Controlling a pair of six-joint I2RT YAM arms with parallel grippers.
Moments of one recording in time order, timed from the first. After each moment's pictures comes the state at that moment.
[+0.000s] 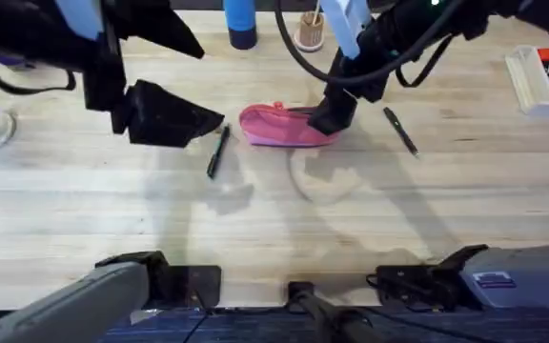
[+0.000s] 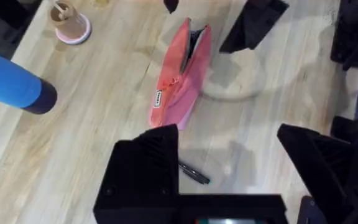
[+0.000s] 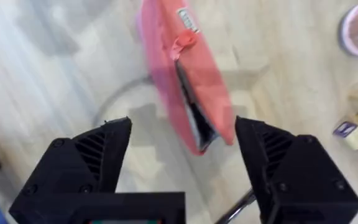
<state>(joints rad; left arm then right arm) 0.12 1.28 1.47 -1.51 0.84 1.25 0.48 1.57 1.48 -1.08 -0.22 -0.64</state>
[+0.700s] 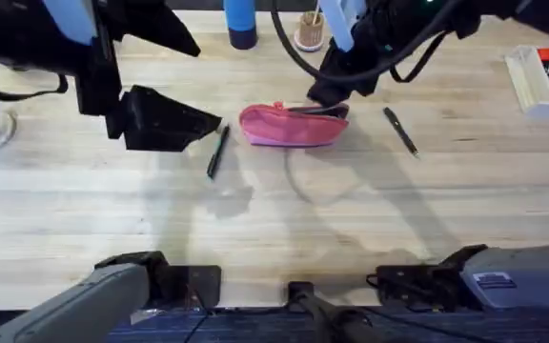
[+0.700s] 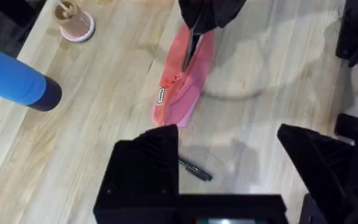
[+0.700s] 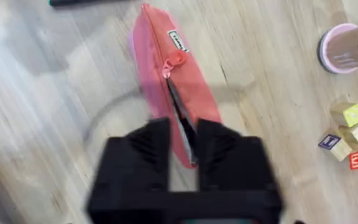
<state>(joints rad) 0.12 1.24 1.47 -1.50 0.82 1.25 0.49 1.57 1.48 -1.01 -0.21 -0.63</state>
